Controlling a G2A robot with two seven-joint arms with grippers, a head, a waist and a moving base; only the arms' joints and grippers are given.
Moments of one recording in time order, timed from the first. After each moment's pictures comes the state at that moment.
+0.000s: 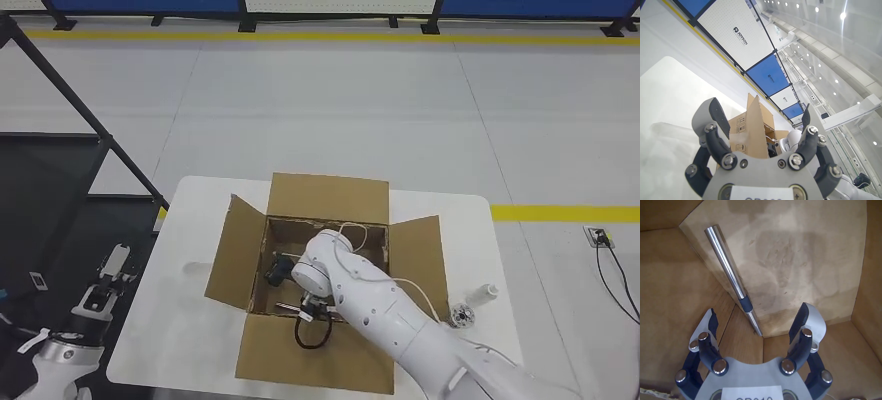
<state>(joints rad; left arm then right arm) 1.58 -1.19 -1.96 -1.94 0.00 -0.28 -0.34 -0.33 -1.73 0.55 -0.78 -0.96 -0.27 1.35</state>
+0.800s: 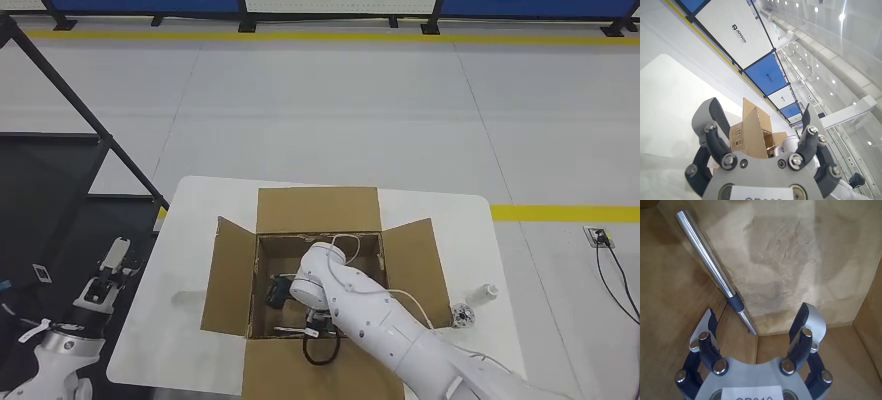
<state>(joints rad) 1.53 -1.18 -1.95 -1.90 -0.03 -0.27 -0.37 -0.36 -1.74 0.52 -0.75 -0.99 -0.39 1.42</state>
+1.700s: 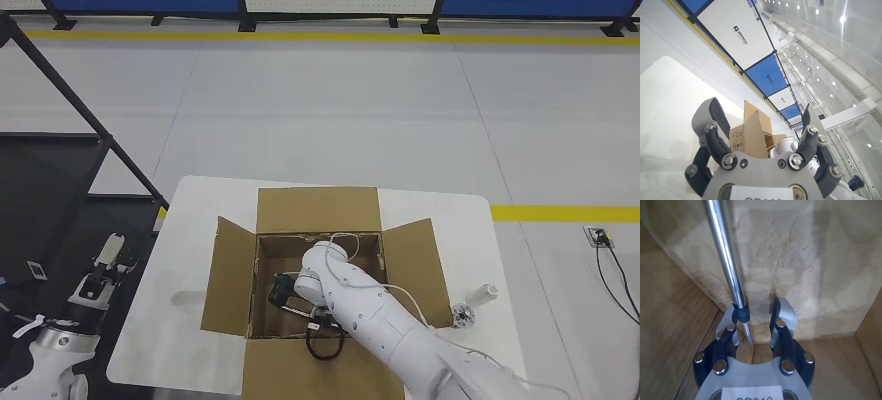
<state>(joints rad) 1.52 -1.17 -1.96 -1.88 -0.05 -0.26 -0.38 -0.32 -1.80 0.50 -0.57 -0.99 -0.45 1.30</state>
